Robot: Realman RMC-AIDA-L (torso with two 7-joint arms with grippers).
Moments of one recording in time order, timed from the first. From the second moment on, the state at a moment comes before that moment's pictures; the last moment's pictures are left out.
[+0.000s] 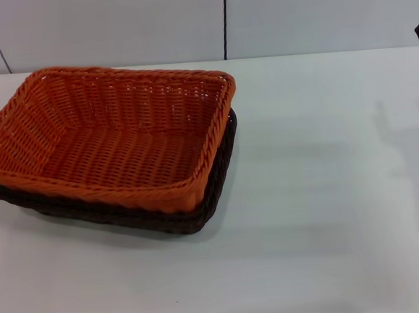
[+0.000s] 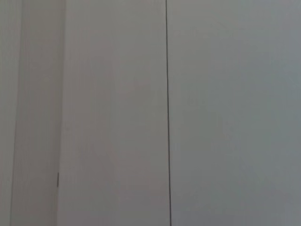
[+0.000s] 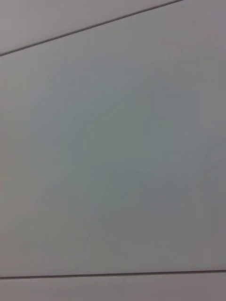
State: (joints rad) left arm -0.06 -2.06 -1.19 -0.17 2.15 1.44 -0.05; right arm 0.22 2.08 -2.16 -0.77 -2.25 1.12 2.95
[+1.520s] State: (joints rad) left arm -0.09 -2.06 -1.19 -0.14 2.15 1.43 -0.04; right arm 0.25 2.08 -2.19 -0.73 -2.25 1.14 2.95
